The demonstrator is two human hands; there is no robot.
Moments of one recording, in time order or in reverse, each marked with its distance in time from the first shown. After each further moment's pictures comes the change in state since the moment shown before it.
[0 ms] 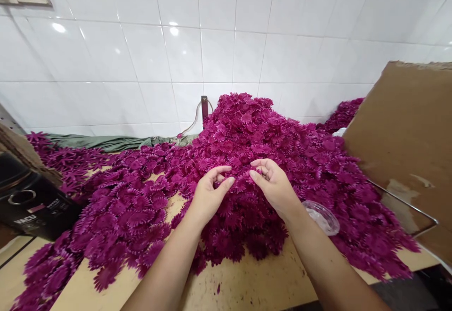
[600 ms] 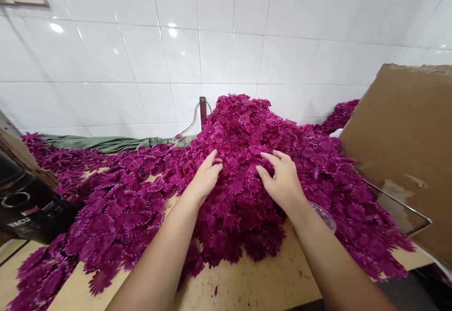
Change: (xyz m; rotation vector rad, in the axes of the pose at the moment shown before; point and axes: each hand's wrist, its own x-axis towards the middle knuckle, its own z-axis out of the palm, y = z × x) left_hand 0.038 0.006 -0.005 0.086 0.066 -0.105; right_hand 0.014 0.010 -0.027 -0.785 0.284 -0.333
